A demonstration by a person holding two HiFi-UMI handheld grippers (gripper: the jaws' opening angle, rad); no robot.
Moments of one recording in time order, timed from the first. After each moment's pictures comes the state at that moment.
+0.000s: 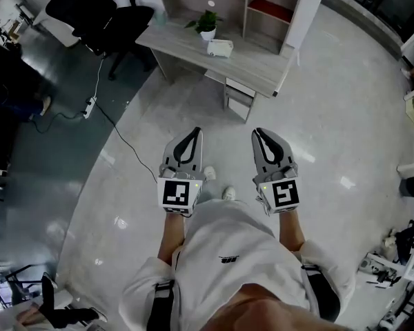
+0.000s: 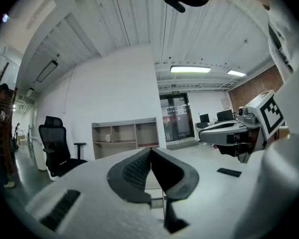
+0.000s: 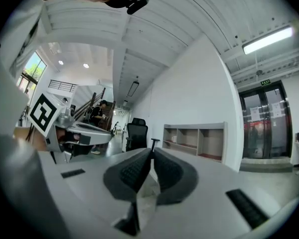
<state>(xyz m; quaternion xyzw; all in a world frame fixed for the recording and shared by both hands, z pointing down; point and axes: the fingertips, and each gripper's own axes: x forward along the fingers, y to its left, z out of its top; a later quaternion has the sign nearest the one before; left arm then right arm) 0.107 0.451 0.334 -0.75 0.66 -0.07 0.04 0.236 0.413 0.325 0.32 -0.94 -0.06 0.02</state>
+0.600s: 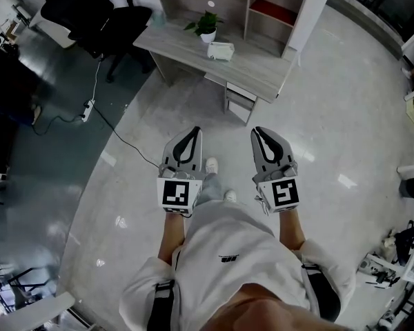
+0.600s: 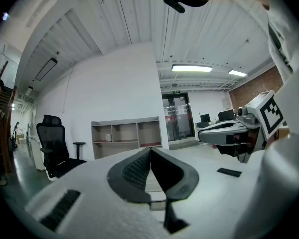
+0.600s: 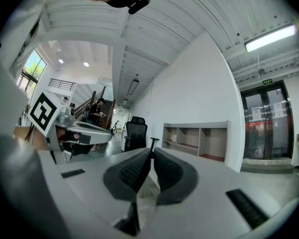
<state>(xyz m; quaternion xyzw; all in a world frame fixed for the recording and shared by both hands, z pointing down) 0.083 0.410 0.338 -0.75 0.66 -0.07 0.04 0.209 0.372 0.328 0.32 -0.95 -0.06 0.02</state>
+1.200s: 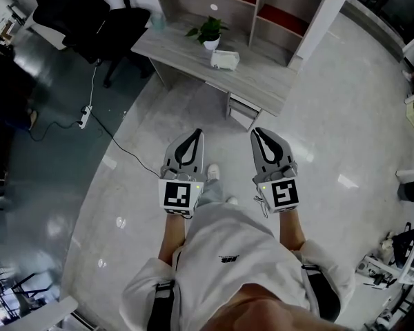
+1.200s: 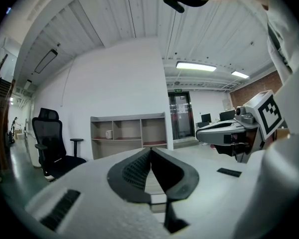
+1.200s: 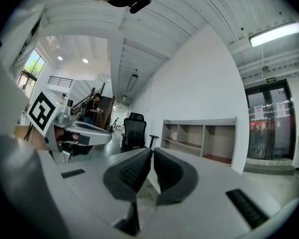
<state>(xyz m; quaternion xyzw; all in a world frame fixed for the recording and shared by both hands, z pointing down) 0.029 0.340 0.348 -0.75 0.65 -0.07 0.02 0.150 0.302 0.334 0.32 -0.94 -0.06 0.04</state>
